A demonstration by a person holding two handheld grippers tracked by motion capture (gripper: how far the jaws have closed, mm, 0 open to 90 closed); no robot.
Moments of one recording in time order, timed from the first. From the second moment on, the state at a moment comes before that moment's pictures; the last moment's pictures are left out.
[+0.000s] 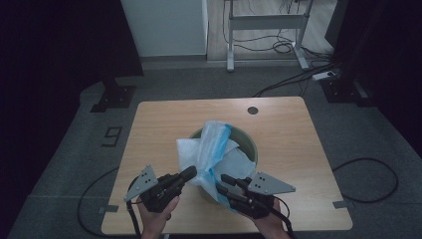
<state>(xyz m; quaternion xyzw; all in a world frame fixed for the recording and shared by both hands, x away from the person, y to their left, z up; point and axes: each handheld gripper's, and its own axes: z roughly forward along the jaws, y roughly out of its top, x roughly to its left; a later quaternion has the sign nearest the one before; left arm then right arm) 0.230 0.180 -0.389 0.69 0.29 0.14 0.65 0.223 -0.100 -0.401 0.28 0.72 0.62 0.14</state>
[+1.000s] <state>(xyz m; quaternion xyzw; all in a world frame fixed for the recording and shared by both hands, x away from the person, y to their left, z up) 0.258 0.221 -0.379 0.62 0.32 0.15 0.70 0.269 -0.200 -0.369 0.41 0.61 0.62 0.27</state>
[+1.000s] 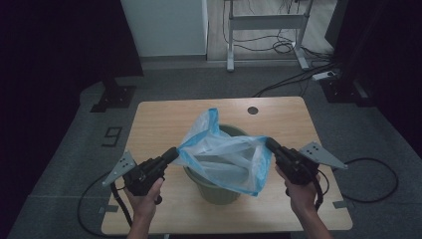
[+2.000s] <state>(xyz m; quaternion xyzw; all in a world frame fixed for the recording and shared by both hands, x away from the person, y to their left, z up) 0.224 0.245 -0.426 0.64 0.33 0.10 0.69 0.231 -0.232 -0.437 0.42 0.62 0.63 0.22</state>
